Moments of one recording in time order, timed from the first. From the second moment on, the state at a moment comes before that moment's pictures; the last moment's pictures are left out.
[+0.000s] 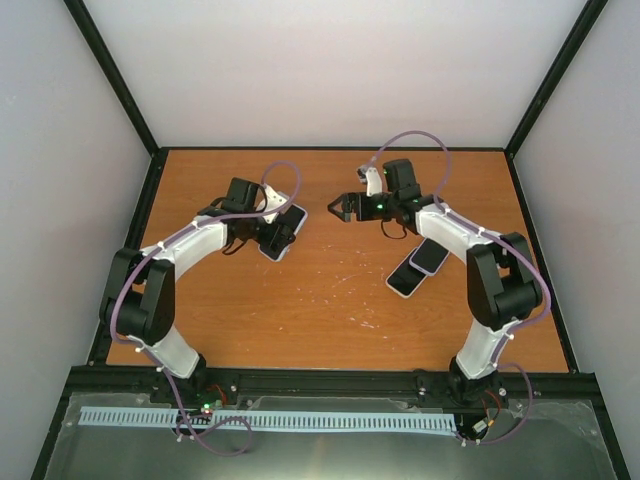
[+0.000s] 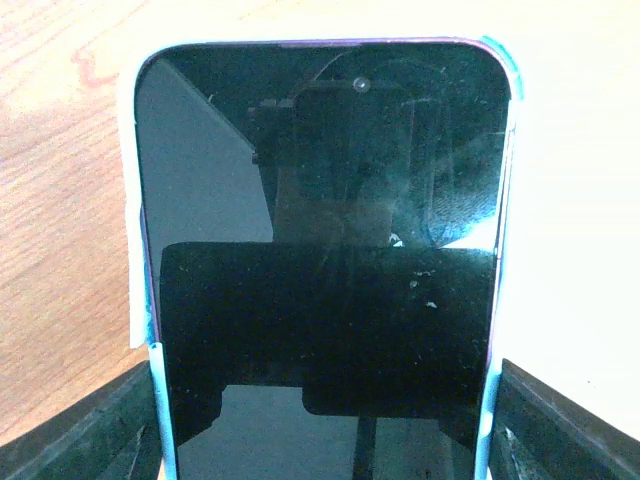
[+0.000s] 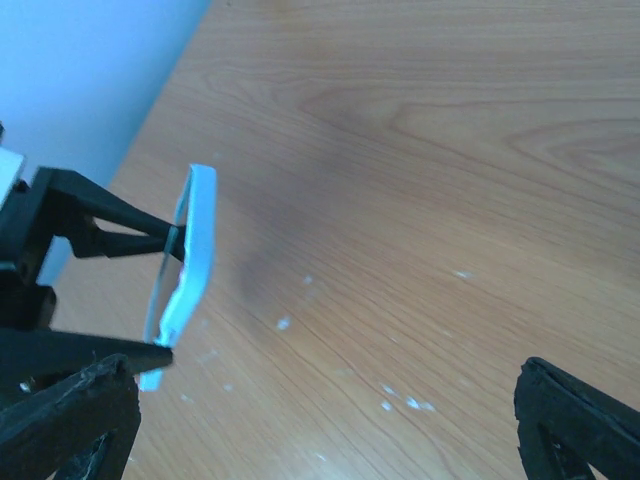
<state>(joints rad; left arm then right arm) -0.33 1.64 1.08 -0.40 0.33 0.21 0.37 1.75 1.21 -0.16 -0.58 0.26</state>
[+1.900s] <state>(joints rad) -0.41 1.63 1.16 -0.36 0.36 0.12 0.52 1.98 1.37 0.05 -0.68 0.76</state>
